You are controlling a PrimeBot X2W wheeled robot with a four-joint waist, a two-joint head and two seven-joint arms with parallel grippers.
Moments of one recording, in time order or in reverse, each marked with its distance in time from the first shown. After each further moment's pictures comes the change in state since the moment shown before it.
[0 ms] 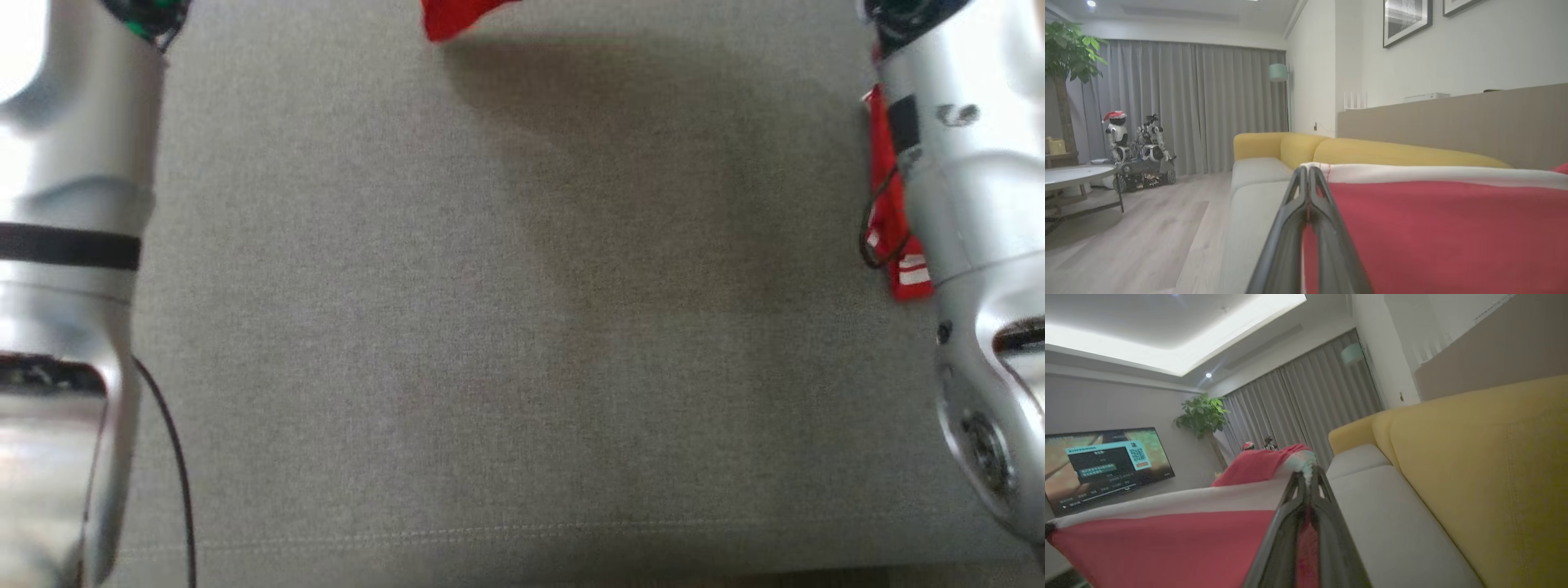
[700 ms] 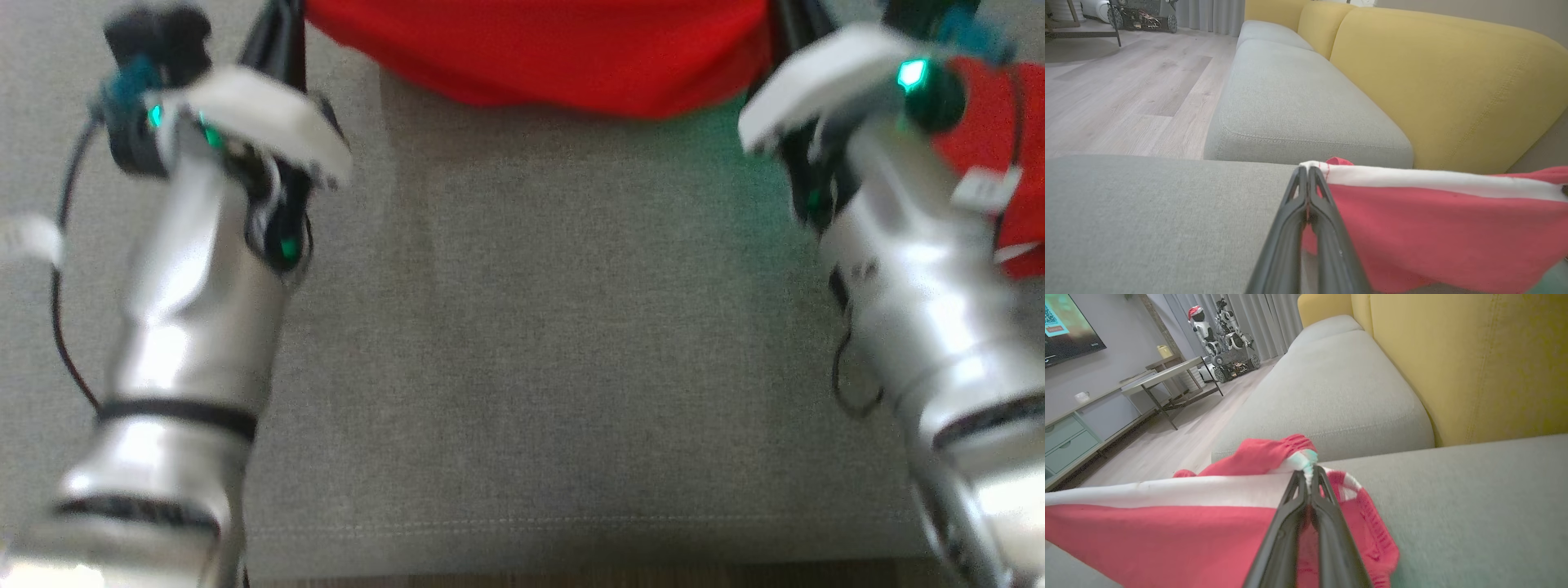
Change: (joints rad) left arm 0.340 -0.112 0.102 0.104 -0.001 -0.026 0.000; right arm 0.174 -0.003 0.157 0.249 -0.032 0.000 -0.027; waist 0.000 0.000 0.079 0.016
